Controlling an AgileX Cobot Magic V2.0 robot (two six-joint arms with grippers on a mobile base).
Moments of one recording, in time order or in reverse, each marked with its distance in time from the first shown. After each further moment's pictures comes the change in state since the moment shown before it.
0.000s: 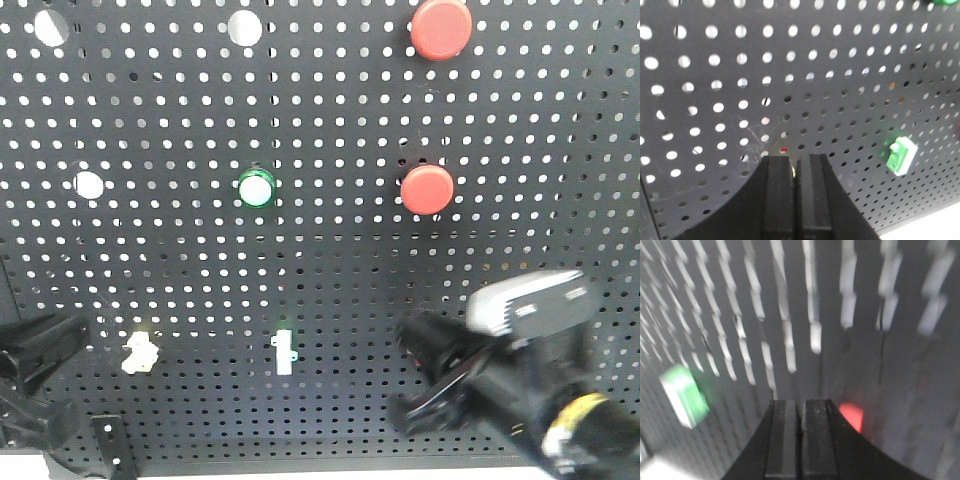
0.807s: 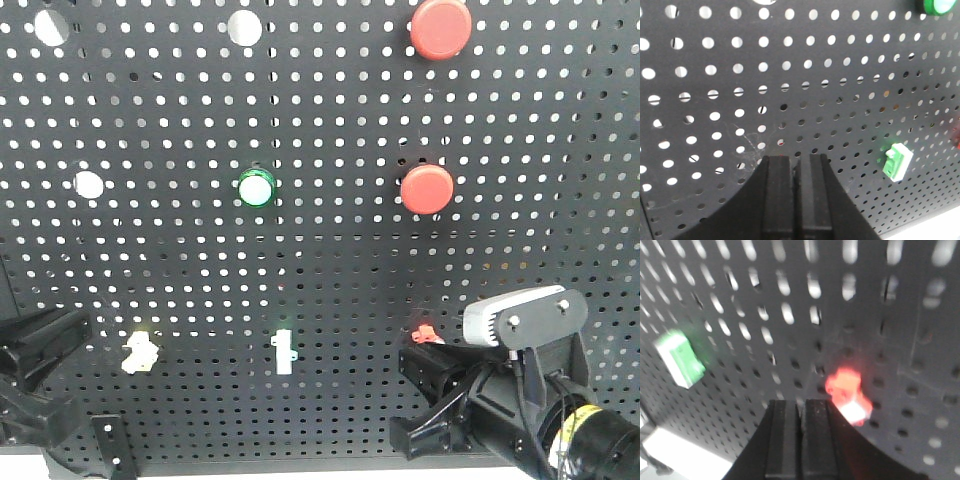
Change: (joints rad) left arm 0.000 0.000 0.000 0.001 -0.013 0.000; right arm 0.004 -0.054 -0.006 -0.001 0.112 0.007
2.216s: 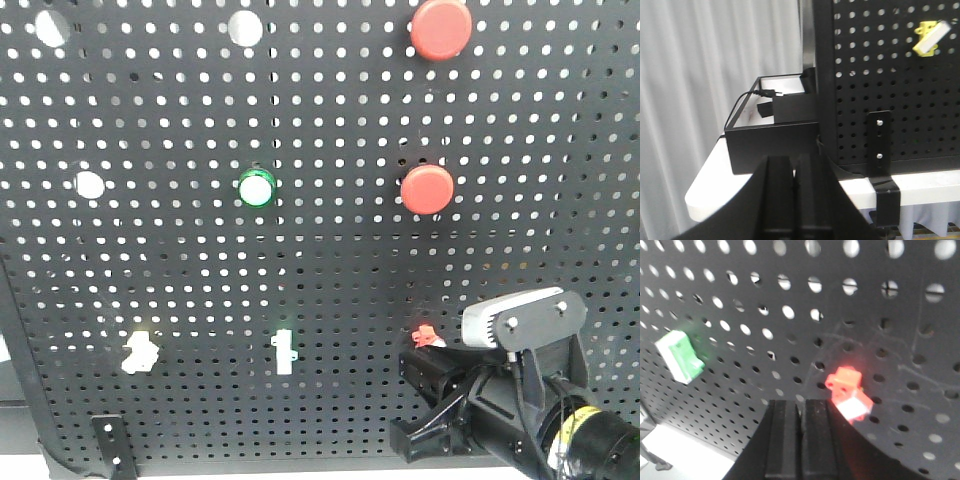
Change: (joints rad) left arm 0.396 -0.908 0.718 -0.300 0.039 0.443; right arm 0.000 0.000 0.000 0.000 0.011 0.000
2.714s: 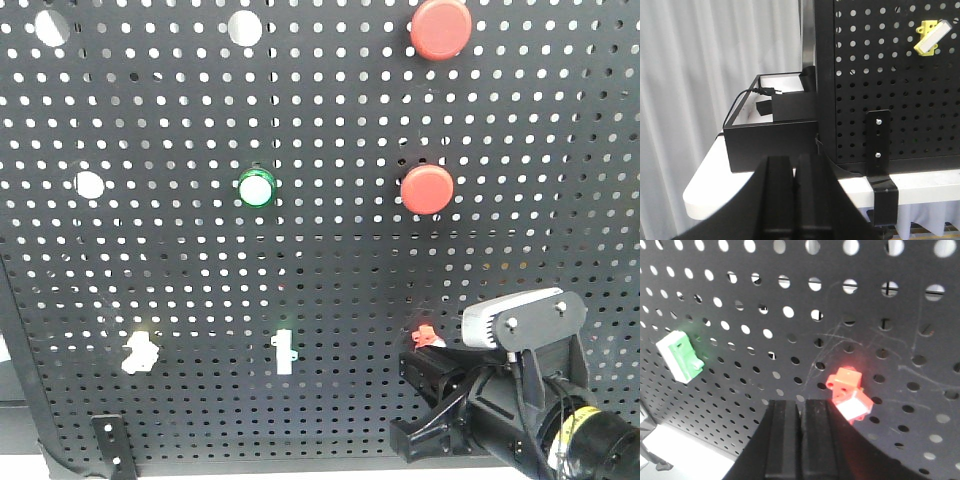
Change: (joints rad) left arm 0.000 0.000 0.000 -0.007 0.004 0.000; right arm 0.000 0.000 0.000 0.000 -0.001 0.000
